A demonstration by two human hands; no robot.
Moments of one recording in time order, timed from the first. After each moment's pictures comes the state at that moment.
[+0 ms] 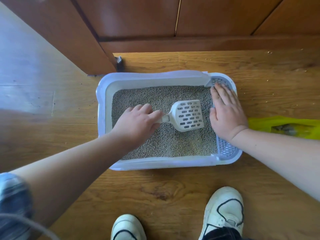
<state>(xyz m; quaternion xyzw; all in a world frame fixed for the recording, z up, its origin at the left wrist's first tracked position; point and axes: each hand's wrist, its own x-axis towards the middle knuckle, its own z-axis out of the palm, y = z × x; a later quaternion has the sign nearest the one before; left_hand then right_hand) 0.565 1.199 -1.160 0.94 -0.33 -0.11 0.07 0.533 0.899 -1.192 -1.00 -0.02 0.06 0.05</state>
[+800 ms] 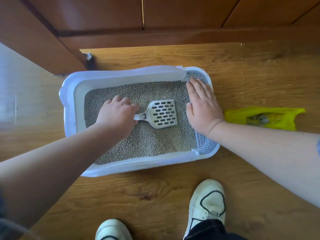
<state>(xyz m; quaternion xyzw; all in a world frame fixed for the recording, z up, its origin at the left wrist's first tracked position) 0.591 1.165 -1.172 0.94 -0.27 -0.19 -0.02 0.533 0.897 -1.192 -0.99 -0.02 0.08 0.07</state>
